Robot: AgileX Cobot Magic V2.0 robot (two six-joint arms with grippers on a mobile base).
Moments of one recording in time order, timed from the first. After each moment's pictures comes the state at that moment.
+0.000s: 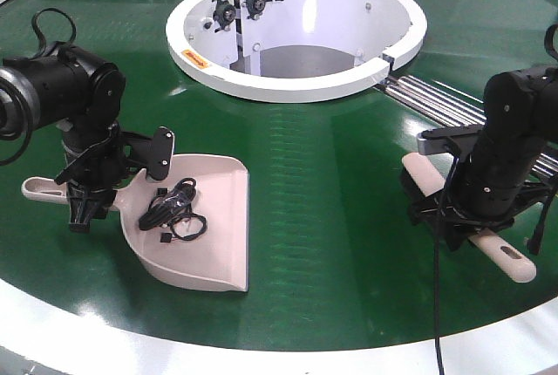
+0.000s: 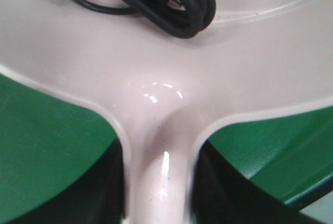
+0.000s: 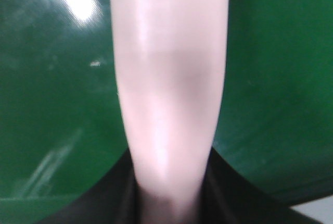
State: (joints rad) left arm -0.28 1.98 -1.54 0.25 1.20 1.17; right arm 0.15 1.76 -1.24 -0.07 1.10 0.04
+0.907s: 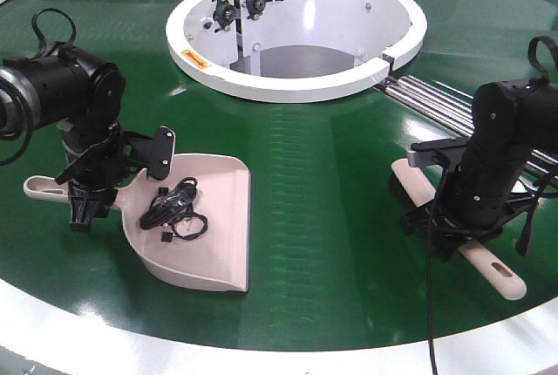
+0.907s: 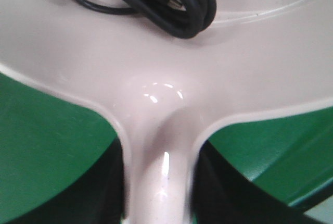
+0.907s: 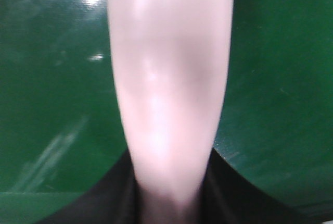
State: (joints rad) left arm -0.28 1.98 -1.54 0.25 1.18 1.18; right arm 0.15 1.82 -1.24 -0.03 1.10 -0.01
